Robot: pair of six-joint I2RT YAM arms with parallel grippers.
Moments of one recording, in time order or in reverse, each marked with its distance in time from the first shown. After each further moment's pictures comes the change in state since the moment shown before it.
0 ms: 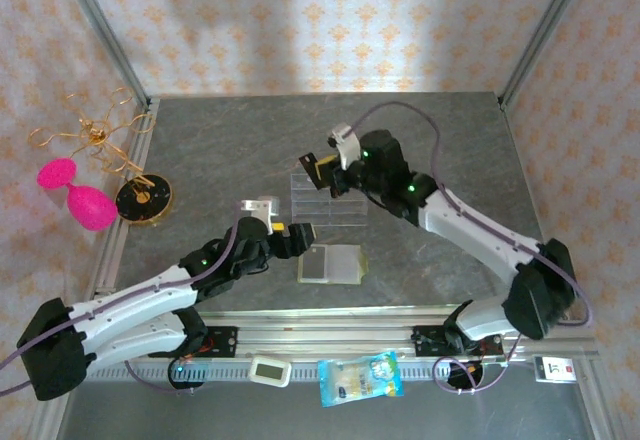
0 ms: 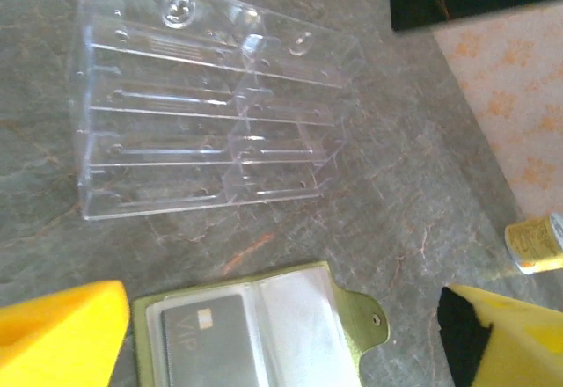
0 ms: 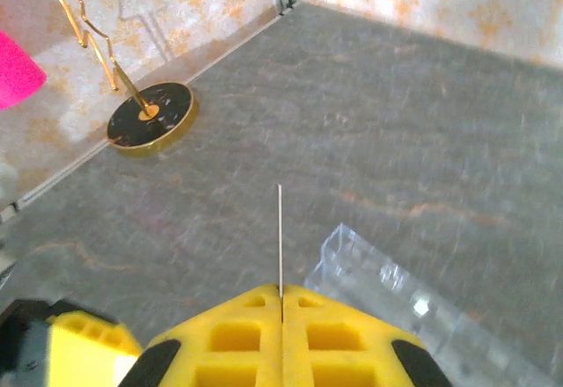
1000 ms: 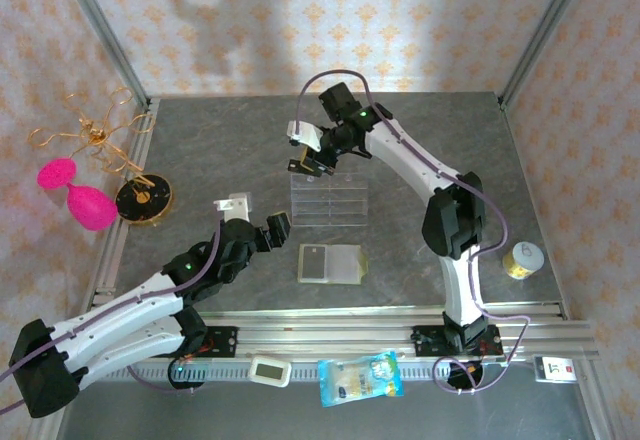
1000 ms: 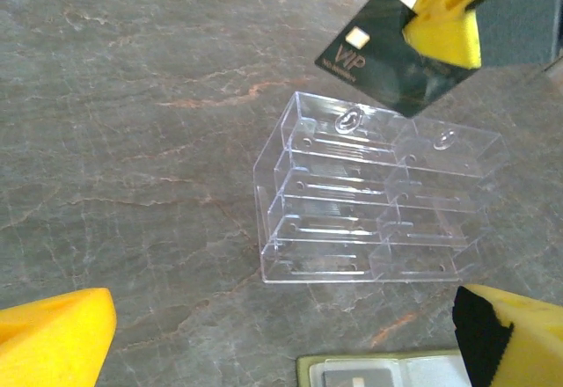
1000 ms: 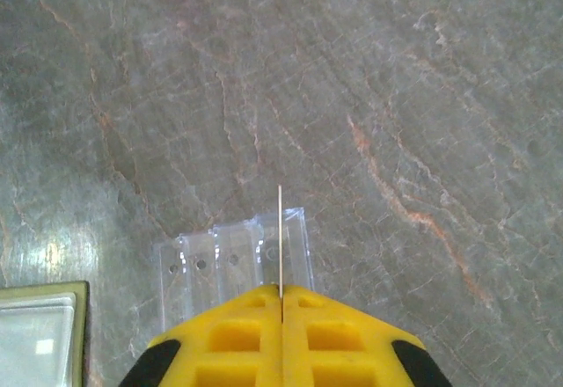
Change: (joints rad) left arm 0.031 -0.119 0.007 -0.171 -0.315 0.093; right arm -0.093 0.637 0.813 -0.756 -0.234 -0.844
